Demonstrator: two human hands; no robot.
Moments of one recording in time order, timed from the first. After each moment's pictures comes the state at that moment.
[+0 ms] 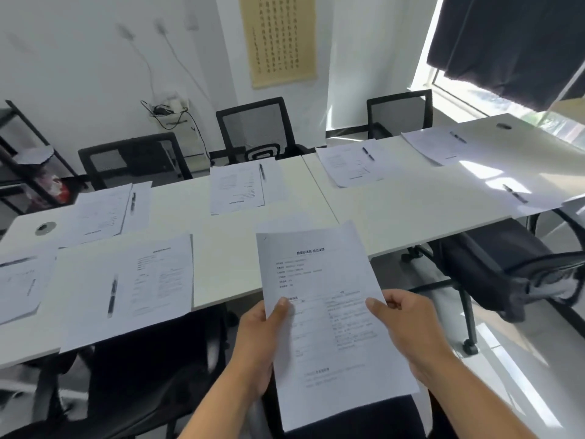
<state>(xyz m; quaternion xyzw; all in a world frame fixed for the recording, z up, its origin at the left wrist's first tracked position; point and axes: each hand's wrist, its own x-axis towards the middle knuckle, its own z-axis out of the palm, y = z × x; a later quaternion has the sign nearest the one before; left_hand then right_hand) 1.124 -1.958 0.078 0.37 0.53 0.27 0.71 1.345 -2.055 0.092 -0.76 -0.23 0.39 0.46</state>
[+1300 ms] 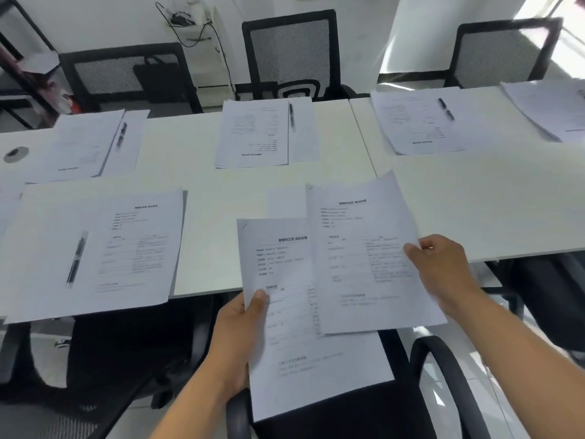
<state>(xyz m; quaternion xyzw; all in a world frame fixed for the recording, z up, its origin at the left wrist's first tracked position) 1.136 -1.842 -0.051 0.28 0.63 0.28 0.67 1.476 -1.838 -0.072 -0.82 -0.29 0.33 0.36</state>
